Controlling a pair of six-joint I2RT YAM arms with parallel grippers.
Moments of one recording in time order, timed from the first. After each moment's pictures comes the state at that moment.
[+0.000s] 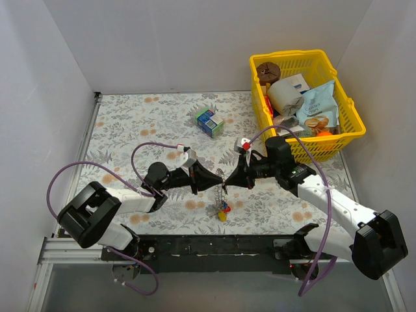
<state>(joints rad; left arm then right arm) -0.69 1.41 0.38 1.23 0.76 -0.41 0.59 1.11 0.70 -0.10 -0.88 -0.09</state>
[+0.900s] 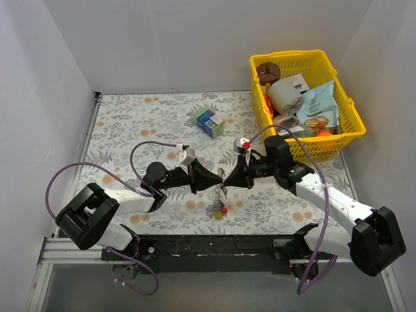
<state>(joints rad) -0.69 1.40 0.39 1.25 0.78 -0.48 0.58 1.15 0.70 -0.07 -0.94 -0.08</state>
